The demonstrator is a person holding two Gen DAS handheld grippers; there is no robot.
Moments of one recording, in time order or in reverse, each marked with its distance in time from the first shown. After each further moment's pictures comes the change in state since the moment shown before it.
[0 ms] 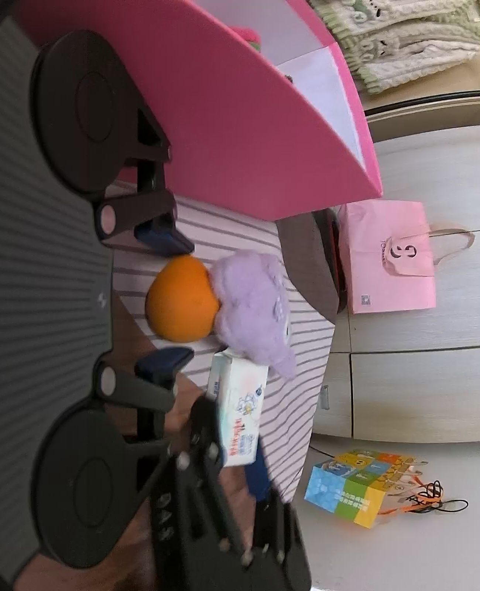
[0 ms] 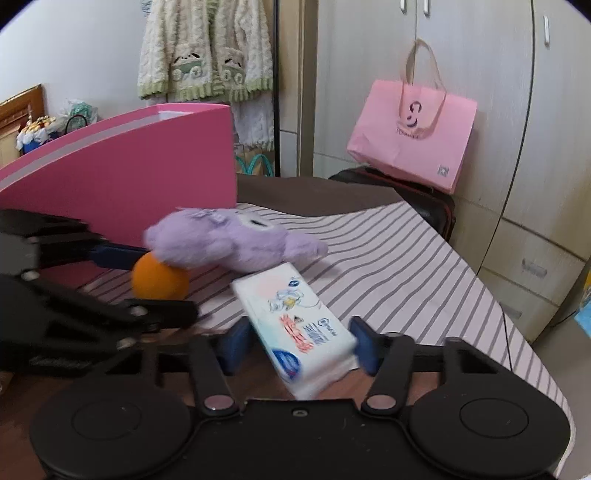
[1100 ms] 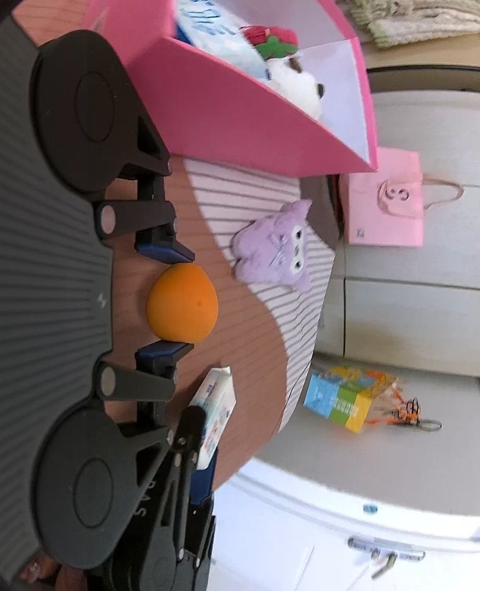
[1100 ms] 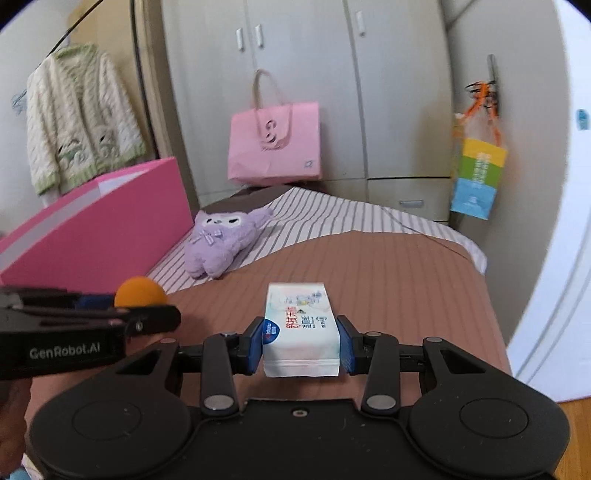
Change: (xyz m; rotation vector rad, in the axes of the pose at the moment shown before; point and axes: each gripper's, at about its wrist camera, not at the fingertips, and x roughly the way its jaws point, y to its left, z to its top) left arm -0.104 0.018 -0.046 -0.009 -0.015 -0.313; right arm -0.114 0.103 -0.073 0.452 -0.135 -0.381
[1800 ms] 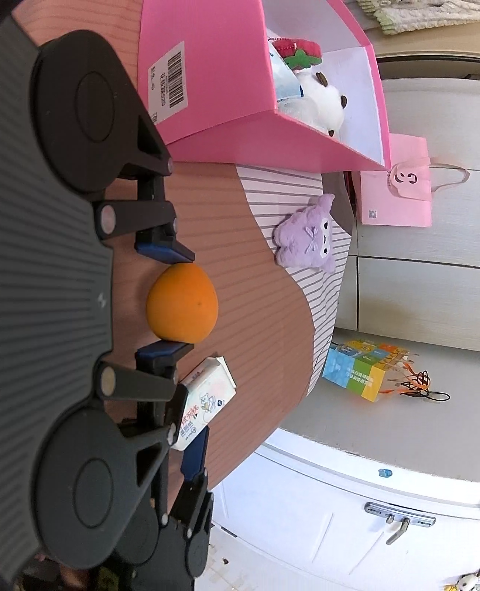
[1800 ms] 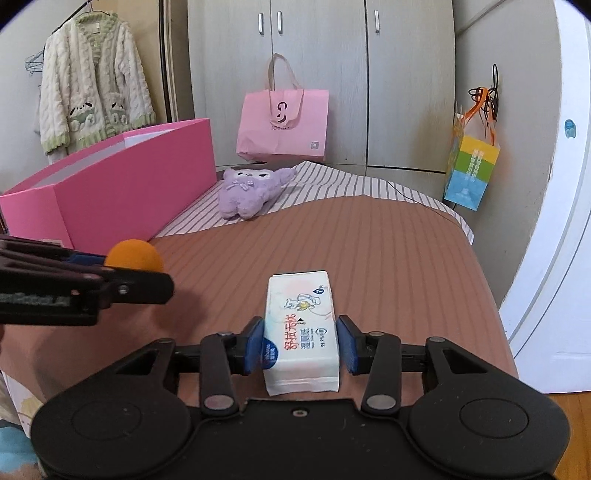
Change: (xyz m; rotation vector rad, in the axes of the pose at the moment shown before) left arm -0.047 0.005 -0.031 0.024 0.030 -0.062; right arm -0.039 0.031 -0.045 -0.091 0.057 -0.039
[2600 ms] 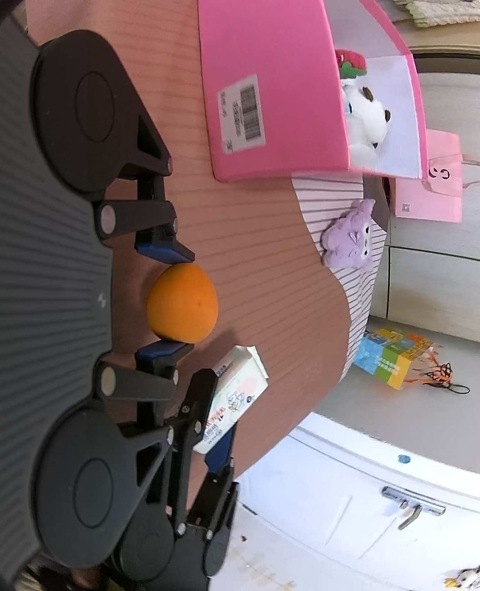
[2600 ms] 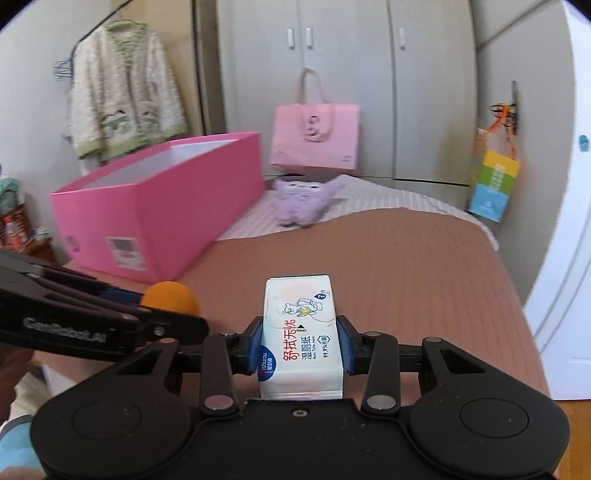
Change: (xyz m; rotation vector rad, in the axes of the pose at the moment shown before) left arm -0.039 0.021 -0.024 -0.024 0.108 -0.075; right arm -0.044 0.045 -0.012 -0.021 -0.043 0.082
